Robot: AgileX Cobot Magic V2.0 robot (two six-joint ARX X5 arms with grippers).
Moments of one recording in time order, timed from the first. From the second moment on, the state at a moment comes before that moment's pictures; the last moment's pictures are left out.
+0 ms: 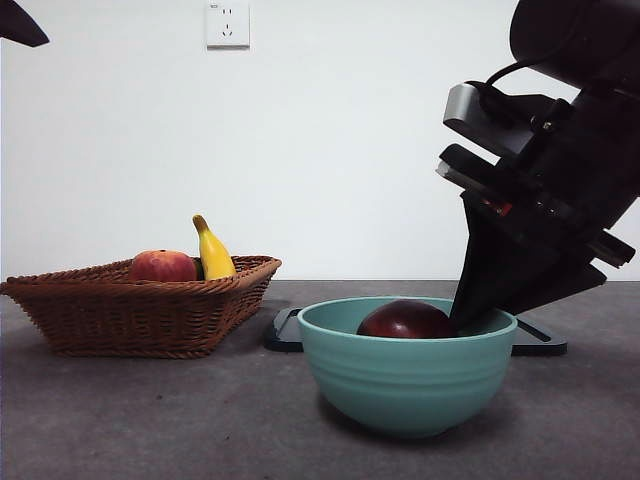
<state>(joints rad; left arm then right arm) -0.30 0.99 1.08 -1.11 0.73 0.20 0.54 1.32 0.65 -0.23 -0.28 0.22</state>
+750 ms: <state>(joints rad) -0.30 0.99 1.08 -1.11 0.73 0.20 0.43 1.36 0.95 -0.30 -0.21 0.23</state>
